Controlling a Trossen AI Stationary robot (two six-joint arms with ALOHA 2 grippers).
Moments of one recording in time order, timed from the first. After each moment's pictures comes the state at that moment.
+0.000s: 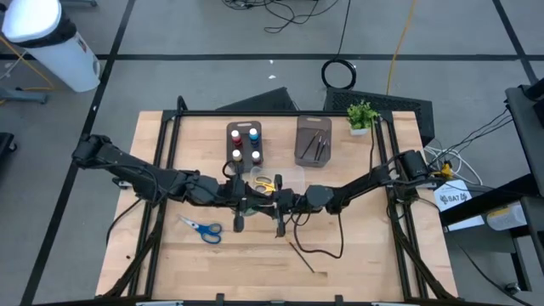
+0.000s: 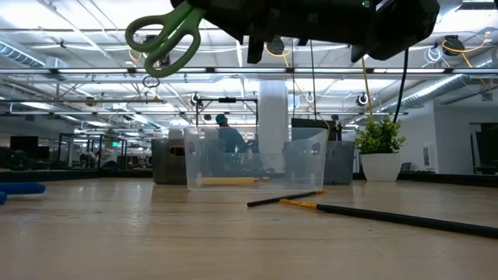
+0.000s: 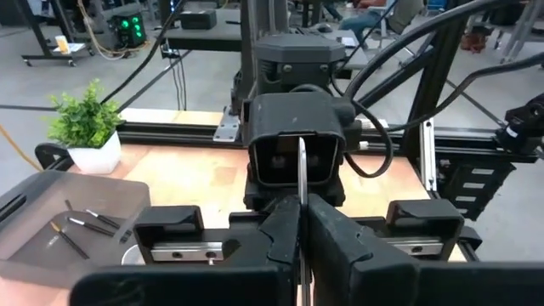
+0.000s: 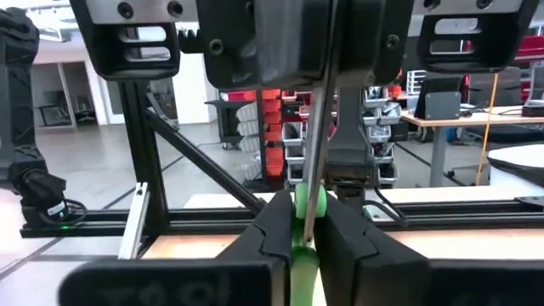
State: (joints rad) left arm -0.32 1.32 0.96 0.15 -0.33 -0.11; right arm 0.24 1.90 0.96 1.10 0.14 0.06
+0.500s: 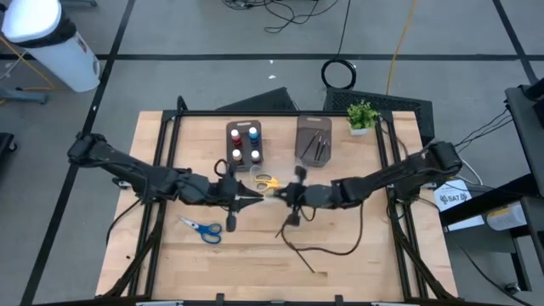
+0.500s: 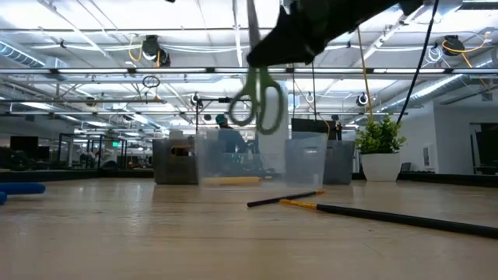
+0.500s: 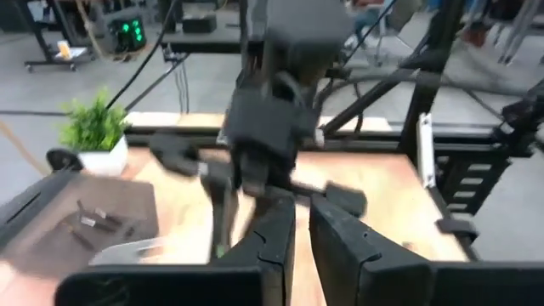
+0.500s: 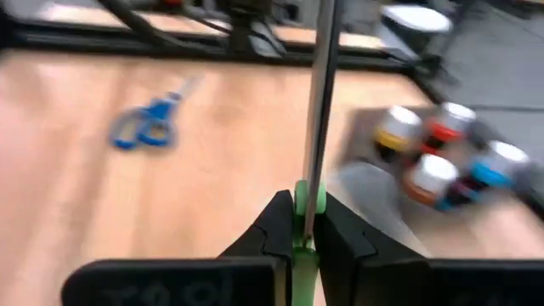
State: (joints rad) left arm -0.34 1.26 0.96 0.08 -0.35 -0.10; right arm 0.23 1.58 0.96 0.19 0.44 0.06
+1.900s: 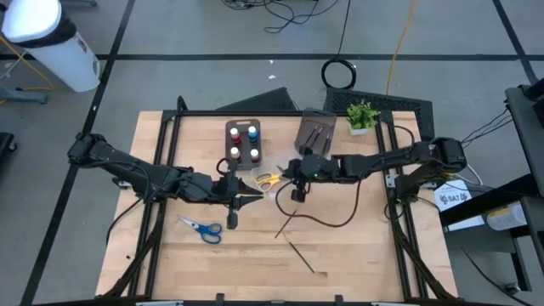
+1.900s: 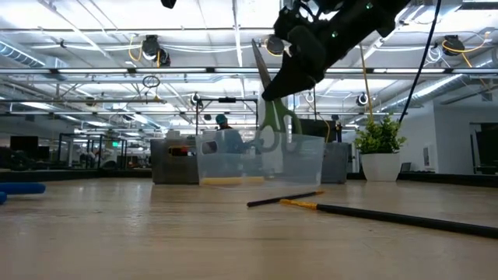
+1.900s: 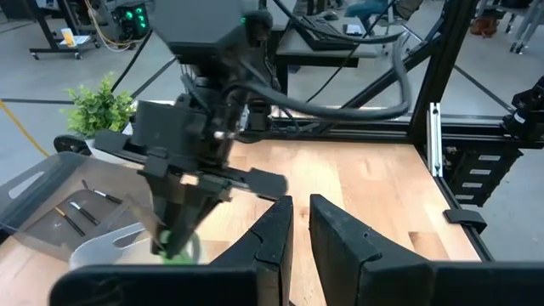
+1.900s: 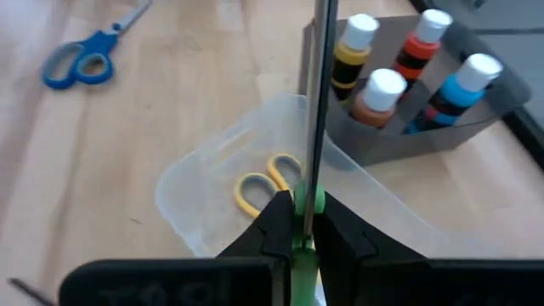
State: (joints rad) left arm -0.32 1.25 0.96 0.04 -0.34 -0.12; right arm 0.01 1.53 0.96 -0.03 0.20 0.05
